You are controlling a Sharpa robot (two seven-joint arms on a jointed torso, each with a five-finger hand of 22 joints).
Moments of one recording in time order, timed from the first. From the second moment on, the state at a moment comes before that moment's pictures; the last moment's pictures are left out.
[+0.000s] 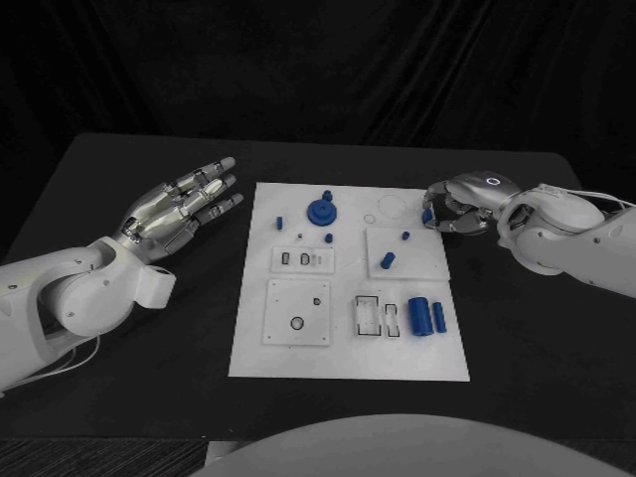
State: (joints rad) left arm 1.25 -0.92 -0.21 1.50 -0.04 0.16 0.56; left_hand 1.51 0.25 -0.12 0.23 0.63 0.33 0.05 0.07 0.04 0.03 0.02 0.04 0.01 0.01 0.10 0.01 0.00 0.16 0.00 0.22 0.01 0.00; right arm 1.22 -1.06 -0.21 1.39 -1.62 -0.45 -0.01; right_hand 1.34 -0.14 0.18 0.29 0.39 0.58 0.06 0.62 0.43 1.47 -0.02 1.57 1.31 1.47 -0.08 1.57 1.31 0.04 1.47 0.04 1.39 1.31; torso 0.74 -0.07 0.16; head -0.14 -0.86
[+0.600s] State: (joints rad) left arm 1.25 -0.92 -0.21 1.50 -0.04 0.17 0.56; left_hand 1.51 0.25 -0.12 0.23 0.63 0.33 0.05 0.07 0.04 0.03 0.02 0.04 0.01 0.01 0.10 0.01 0.00 0.16 0.00 0.22 0.01 0.00; right arm 1.22 -1.05 -0.21 1.39 -1.62 -0.44 -0.01; right_hand 1.35 -0.12 0.21 0.28 0.55 0.63 0.05 0.66 0.44 1.47 -0.03 1.57 1.31 1.47 -0.08 1.57 1.31 0.04 1.47 0.03 1.38 1.31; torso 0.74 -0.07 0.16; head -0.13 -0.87
